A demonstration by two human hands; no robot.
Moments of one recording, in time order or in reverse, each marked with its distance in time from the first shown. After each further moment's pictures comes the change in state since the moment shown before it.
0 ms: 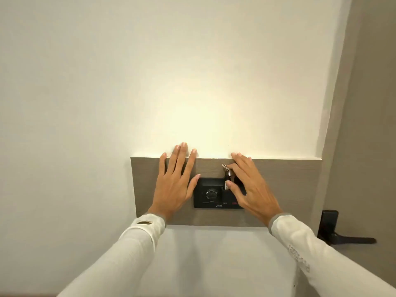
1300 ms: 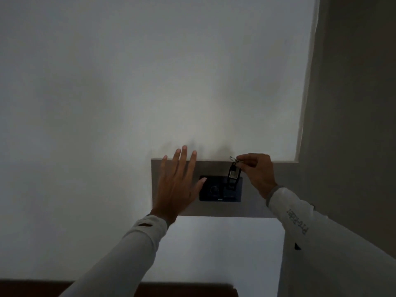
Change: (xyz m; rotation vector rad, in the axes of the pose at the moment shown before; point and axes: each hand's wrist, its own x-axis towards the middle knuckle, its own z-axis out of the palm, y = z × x) left_hand -0.022 -0.003 -0.124 -0.061 -0.063 -0.027; right_hand 0.035 -0.078 -0.089 0.584 0.241 0.662
